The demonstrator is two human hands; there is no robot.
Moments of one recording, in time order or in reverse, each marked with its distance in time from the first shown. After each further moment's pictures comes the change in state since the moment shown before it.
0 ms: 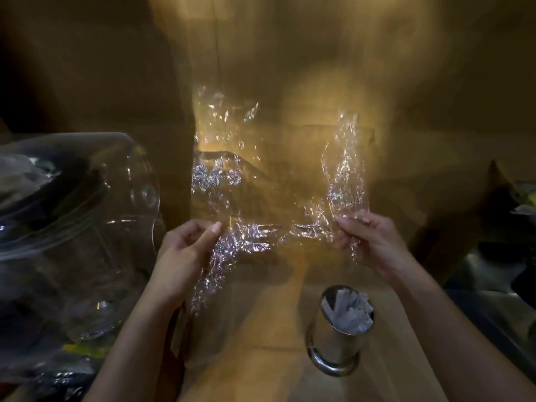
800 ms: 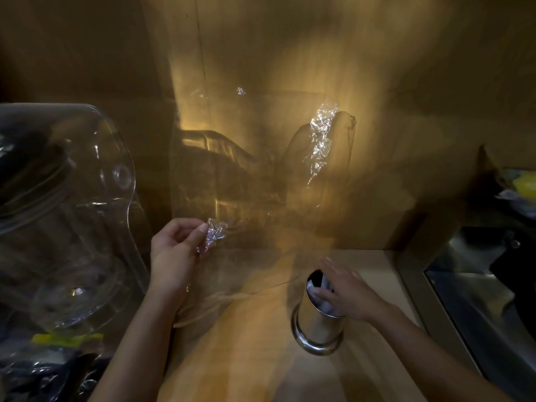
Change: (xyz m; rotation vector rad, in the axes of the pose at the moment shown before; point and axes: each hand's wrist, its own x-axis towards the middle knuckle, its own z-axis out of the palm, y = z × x) left_hand 0.004 -0.034 0.026 -0.186 0.196 -0.049; right_hand -0.030 0.117 -0.028 -1.333 -0.320 0.127
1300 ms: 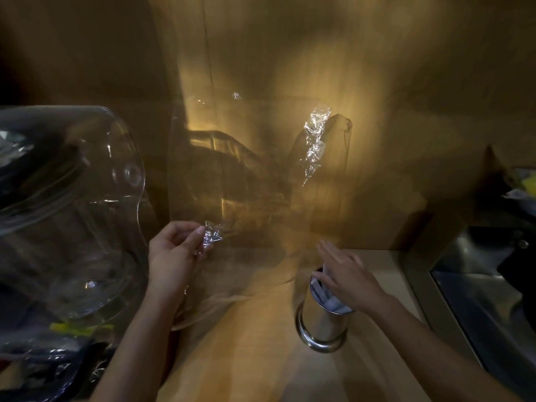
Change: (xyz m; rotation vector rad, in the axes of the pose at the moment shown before) left_hand -0.009 0.003 -0.009 -0.001 0.047 0.004; right_hand 0.007 -0.006 -0.009 -0.119 0.154 -0.058
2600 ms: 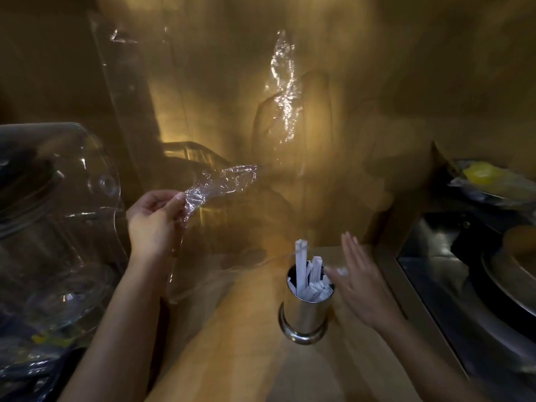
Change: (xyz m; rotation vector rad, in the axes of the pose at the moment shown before) left_hand 0.011 0.048 0.027 -0.140 0.002 0.054; right_hand -0.079 0.002 -0.028 0.354 0.306 0.232
